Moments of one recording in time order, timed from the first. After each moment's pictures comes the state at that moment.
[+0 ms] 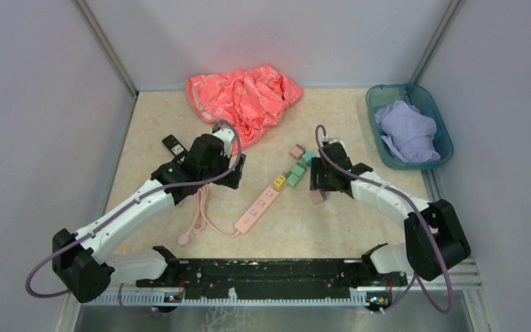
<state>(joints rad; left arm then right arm) -0.70 1.17 0.99 -0.55 -0.25 -0.18 0.48 1.35 0.77 -0.40 0.16 0.43</state>
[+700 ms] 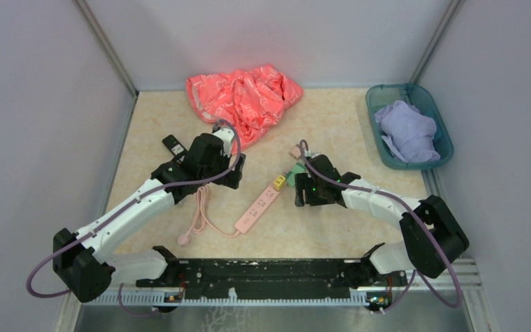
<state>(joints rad) -0.69 1.17 0.99 -0.55 -0.22 -0.18 0.61 1.35 0.70 -0.37 0.02 0.48</state>
